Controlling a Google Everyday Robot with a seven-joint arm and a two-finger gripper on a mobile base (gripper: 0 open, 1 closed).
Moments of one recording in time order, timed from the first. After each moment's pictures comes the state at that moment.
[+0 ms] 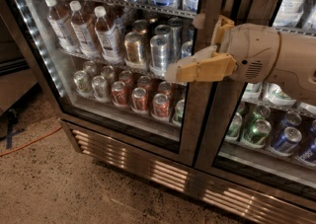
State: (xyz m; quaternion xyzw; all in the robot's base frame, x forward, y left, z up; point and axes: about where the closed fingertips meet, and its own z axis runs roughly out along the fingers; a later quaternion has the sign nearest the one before) arm 0.463 -0.036 1.023 -0.42 0.55 0.43 0.58
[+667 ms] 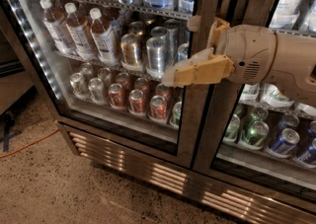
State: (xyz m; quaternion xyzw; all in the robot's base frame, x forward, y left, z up) arm 0.463 -0.036 1.023 -0.42 0.55 0.43 0.58
